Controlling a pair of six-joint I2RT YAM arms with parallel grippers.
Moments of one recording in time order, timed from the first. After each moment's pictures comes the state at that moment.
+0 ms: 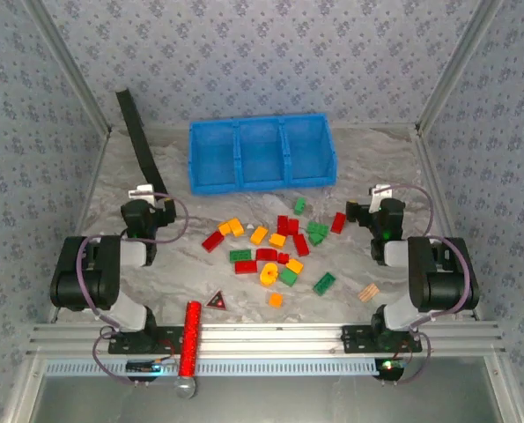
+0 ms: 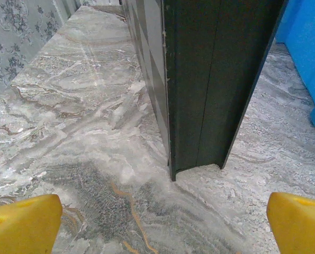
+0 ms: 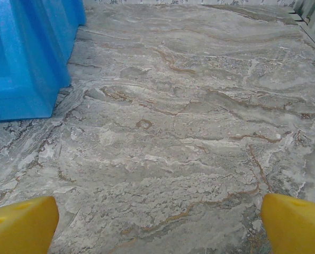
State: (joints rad) left arm 0.00 1.54 0.40 0.73 -0.17 -0.05; right arm -0.04 1.52 0.39 0.70 -0.01 -0.04
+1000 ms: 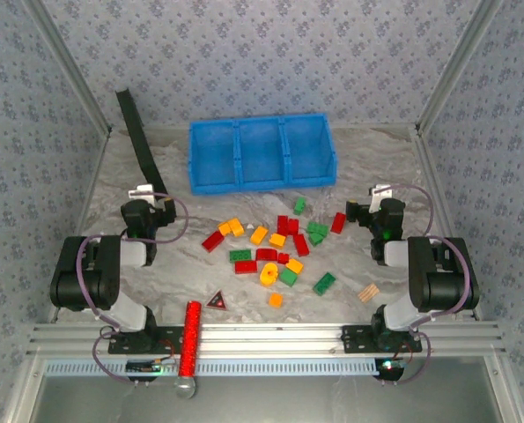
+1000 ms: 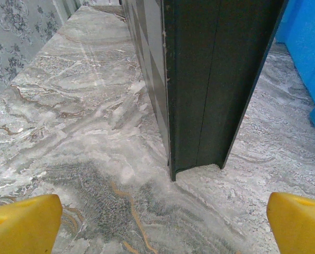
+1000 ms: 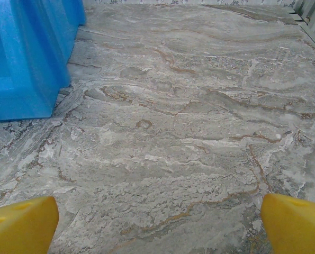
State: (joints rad) left arm 0.00 1.54 0.40 0.73 -0.17 -0.05; right arm -0.04 1.52 0.39 0.70 -0.01 -0.04
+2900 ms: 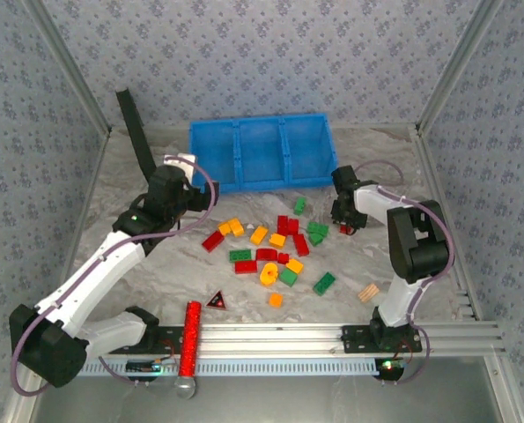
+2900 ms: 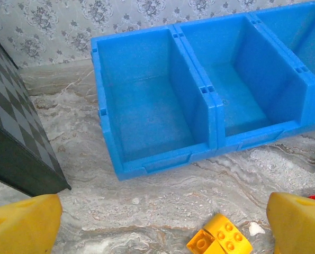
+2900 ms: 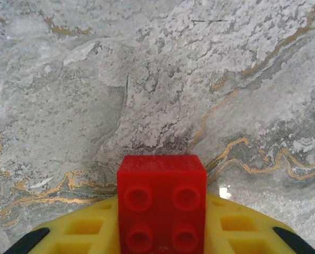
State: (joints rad) left arm -0.52 1.09 0.95 -0.38 -0.28 -0.18; right arm 0.24 1.78 1.06 -0.62 0.19 0.50
